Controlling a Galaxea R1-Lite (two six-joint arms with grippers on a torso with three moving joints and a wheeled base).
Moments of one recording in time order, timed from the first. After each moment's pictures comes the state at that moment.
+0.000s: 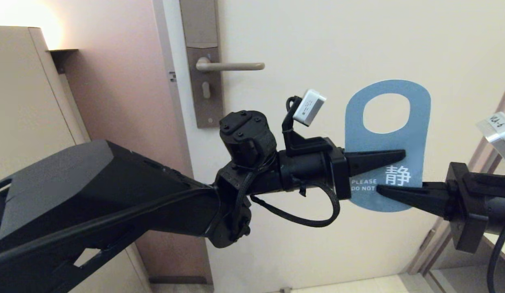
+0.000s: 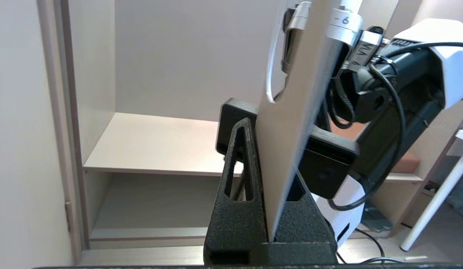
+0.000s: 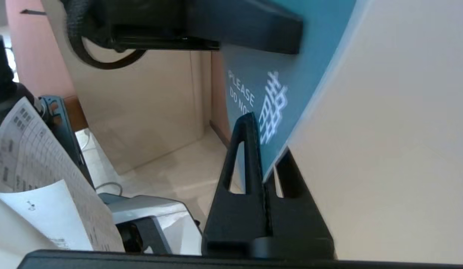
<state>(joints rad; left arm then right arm) -0.88 2.17 -1.33 -1.24 -0.81 -0.55 0.26 1.25 -0.63 -0.34 0.68 -0.15</state>
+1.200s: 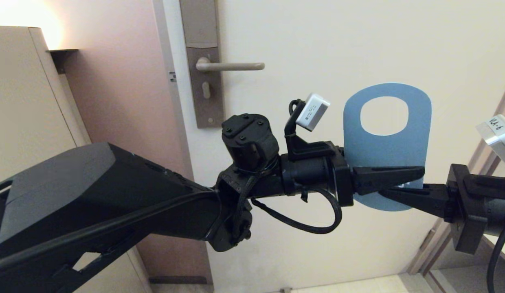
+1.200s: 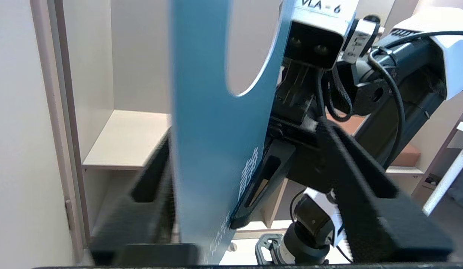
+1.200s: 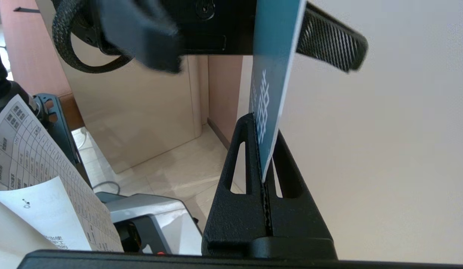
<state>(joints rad) -0.88 2.17 -1.32 -1.24 -0.81 -0.52 0.26 1.25 -0.62 -0.34 0.67 -0.15</state>
